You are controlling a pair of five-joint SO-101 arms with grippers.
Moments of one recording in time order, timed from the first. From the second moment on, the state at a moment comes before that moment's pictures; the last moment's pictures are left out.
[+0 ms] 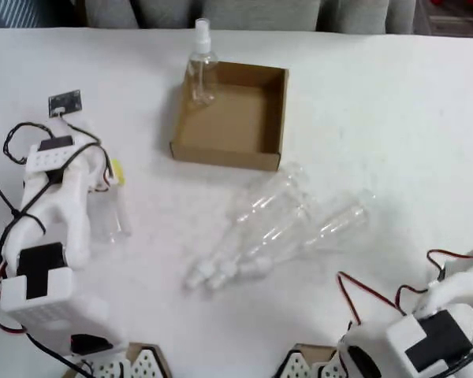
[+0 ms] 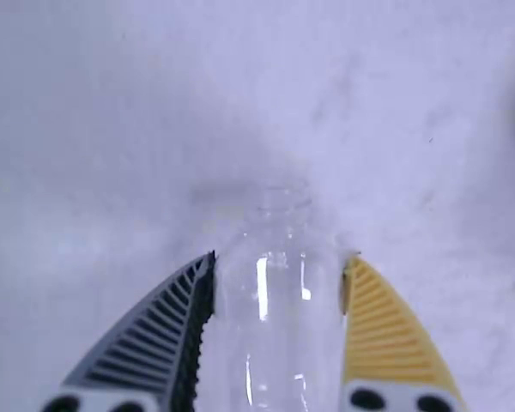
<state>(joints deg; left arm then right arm) -19.0 10.9 20.1 55.3 7.8 57.5 -5.1 26.8 76.0 44.3</state>
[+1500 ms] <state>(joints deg) -19.0 10.9 20.1 55.3 7.8 52.6 -6.6 36.0 61.2 45.9</state>
